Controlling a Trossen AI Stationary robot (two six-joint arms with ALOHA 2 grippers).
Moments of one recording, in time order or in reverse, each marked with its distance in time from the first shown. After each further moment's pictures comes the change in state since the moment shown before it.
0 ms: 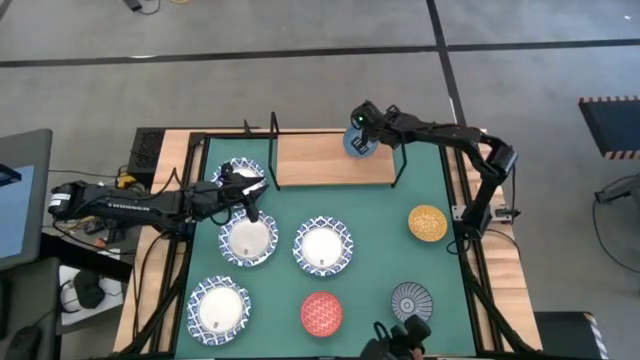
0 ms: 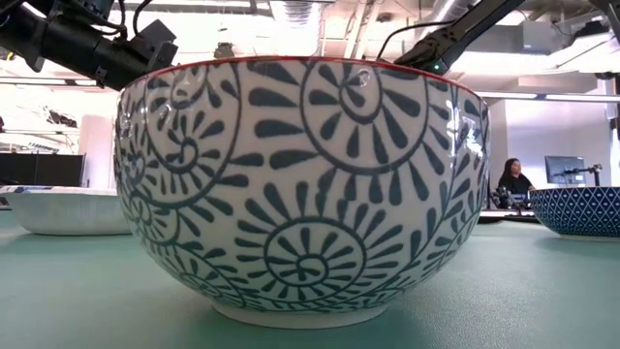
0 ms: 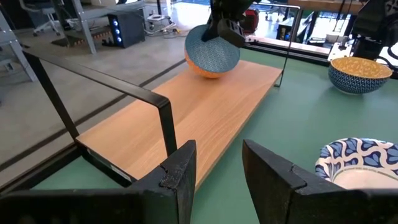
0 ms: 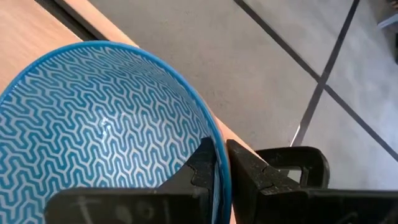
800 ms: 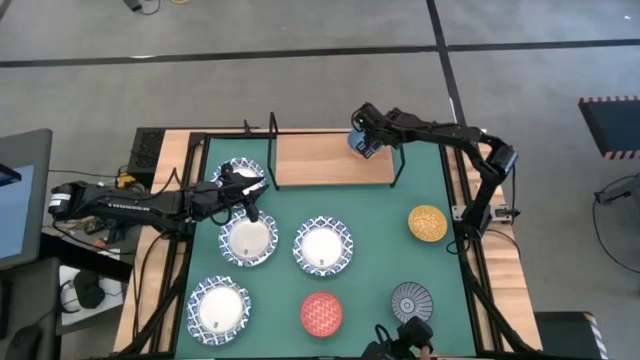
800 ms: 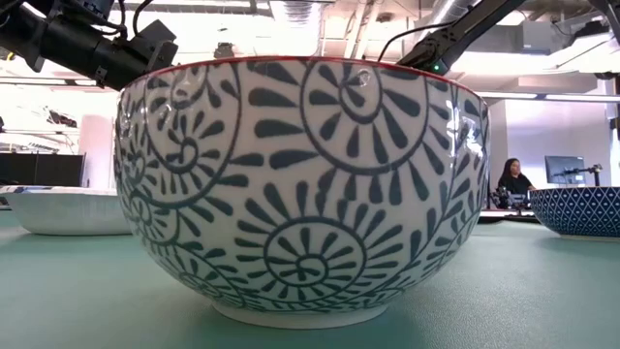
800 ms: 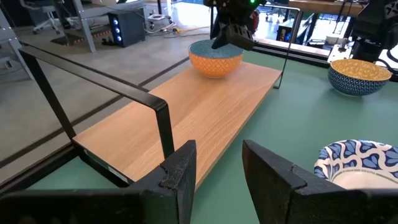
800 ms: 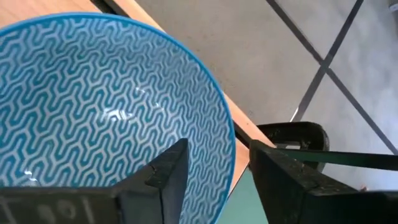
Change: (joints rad) left arm 0.000 0.000 0.000 0.002 0.000 -0.012; right arm 0.004 -0.003 0.005 -0.077 -0.004 -0.021
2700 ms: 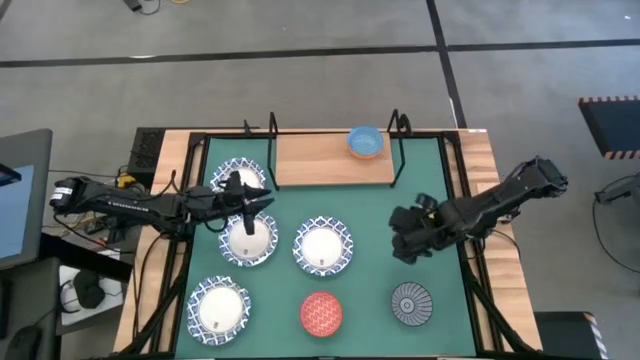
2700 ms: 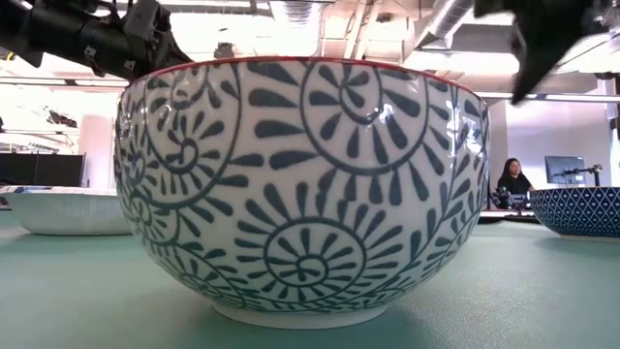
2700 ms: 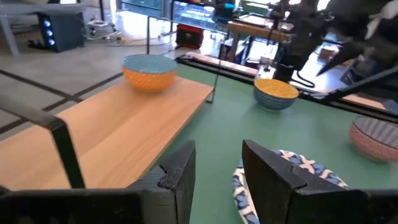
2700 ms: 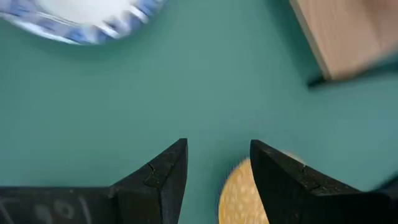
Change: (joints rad) left arm -0.109 0.000 0.000 0.095 0.133 -0.076; right arm 1.049 -0.471 -0.206 -0.658 -0.049 0.848
